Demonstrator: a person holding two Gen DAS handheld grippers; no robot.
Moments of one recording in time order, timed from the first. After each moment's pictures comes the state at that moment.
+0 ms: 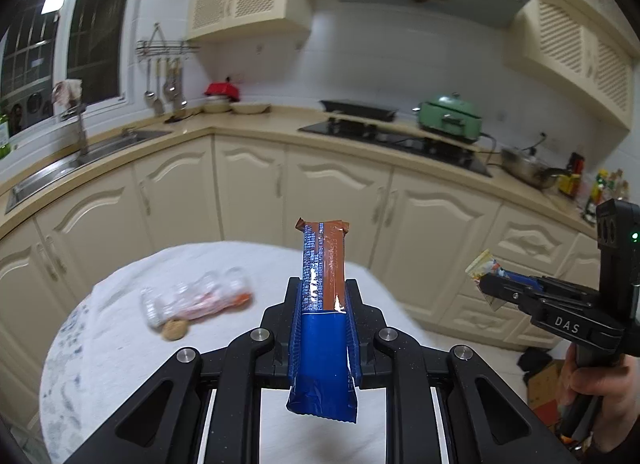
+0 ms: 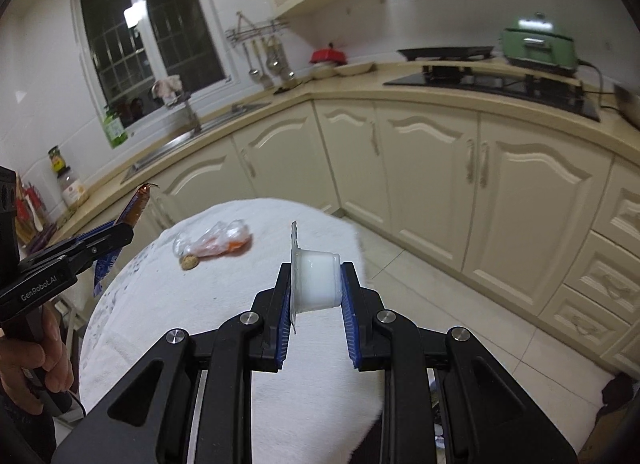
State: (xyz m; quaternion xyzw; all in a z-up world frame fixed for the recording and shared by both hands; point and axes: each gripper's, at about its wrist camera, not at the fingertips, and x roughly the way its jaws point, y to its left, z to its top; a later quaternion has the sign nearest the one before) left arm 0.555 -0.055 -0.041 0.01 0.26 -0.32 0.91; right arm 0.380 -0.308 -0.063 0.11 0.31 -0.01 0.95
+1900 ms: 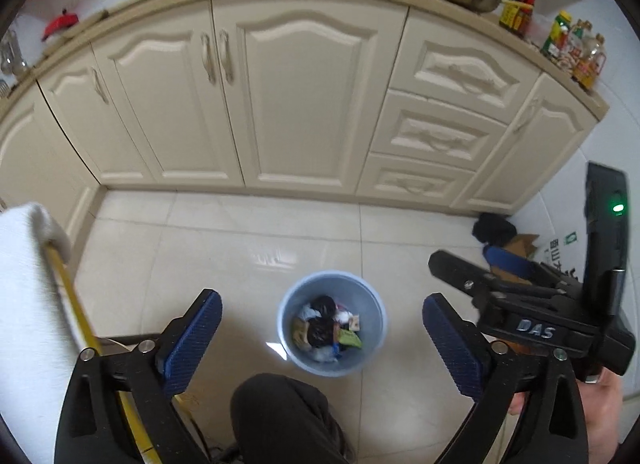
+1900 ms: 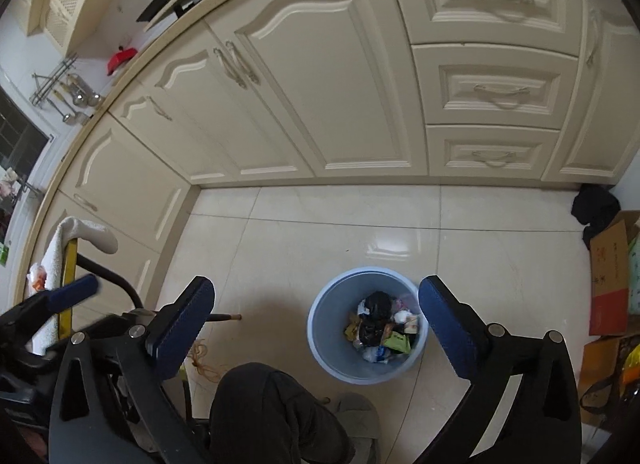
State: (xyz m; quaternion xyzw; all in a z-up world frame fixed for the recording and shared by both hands) left arm 0.633 -0.458 -0.145 0.18 0.44 -0.42 0.77; right arm 0.298 -0.552 -0.227 0.30 0.40 -0.25 0.83
